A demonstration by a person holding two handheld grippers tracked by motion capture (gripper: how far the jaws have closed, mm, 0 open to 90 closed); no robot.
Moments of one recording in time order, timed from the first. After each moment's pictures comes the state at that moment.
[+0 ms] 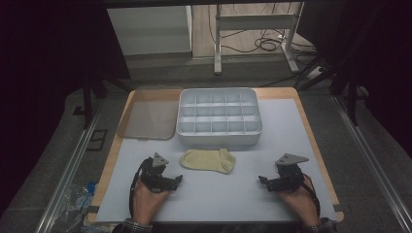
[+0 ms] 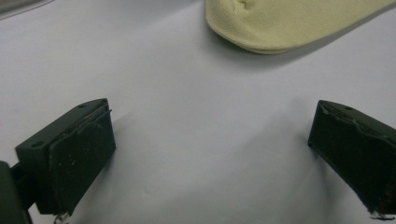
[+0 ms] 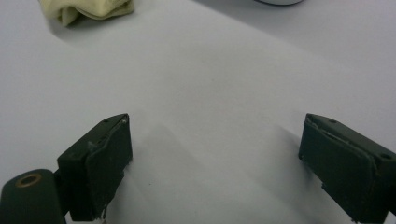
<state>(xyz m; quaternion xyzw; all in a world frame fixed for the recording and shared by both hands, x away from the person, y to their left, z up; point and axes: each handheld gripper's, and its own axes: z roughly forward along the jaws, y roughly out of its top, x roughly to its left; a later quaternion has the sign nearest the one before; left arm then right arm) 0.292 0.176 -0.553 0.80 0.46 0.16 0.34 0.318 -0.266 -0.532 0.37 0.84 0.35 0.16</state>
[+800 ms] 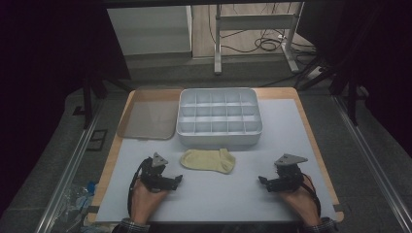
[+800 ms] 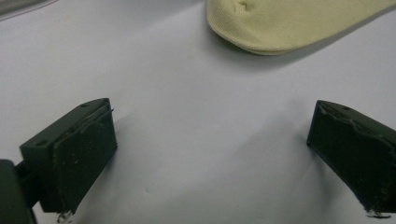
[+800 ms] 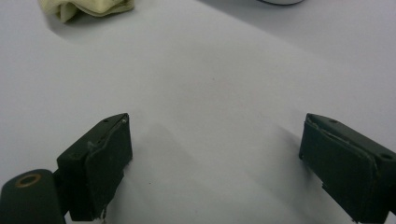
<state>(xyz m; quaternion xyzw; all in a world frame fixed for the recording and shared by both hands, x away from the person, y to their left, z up) 0.291 0.176 -0.552 0.80 0.46 0.16 0.34 0.317 -0.264 -0.531 0.36 0.85 0.34 0.17</state>
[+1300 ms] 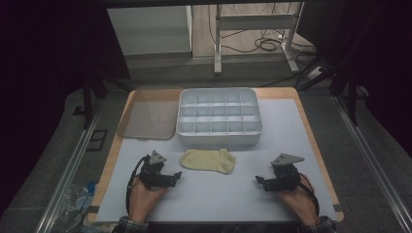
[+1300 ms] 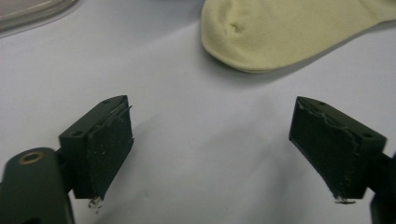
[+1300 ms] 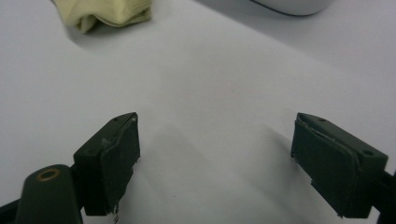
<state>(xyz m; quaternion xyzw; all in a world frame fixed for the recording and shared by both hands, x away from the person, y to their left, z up) 0.292 0.178 -0.540 0.80 0.46 0.15 0.36 0.315 -0.253 -0.526 0.36 0.85 0.34 0.16</state>
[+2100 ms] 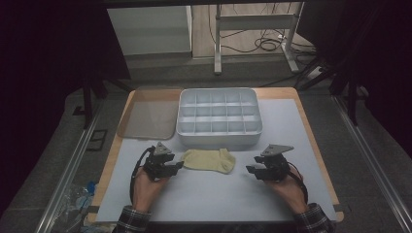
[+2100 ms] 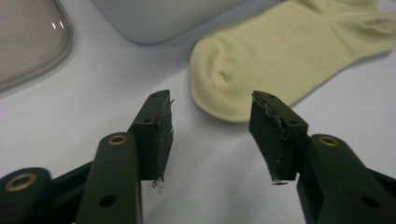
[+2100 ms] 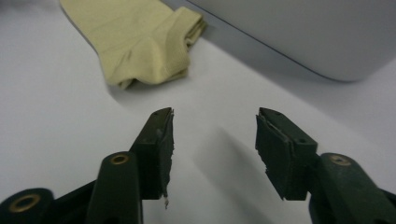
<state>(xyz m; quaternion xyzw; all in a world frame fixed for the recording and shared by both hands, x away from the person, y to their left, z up) 0.316 0.169 -0.522 0.81 0.43 0.14 0.37 0.338 -0.221 -0.511 0.32 0.86 0.37 0.13</state>
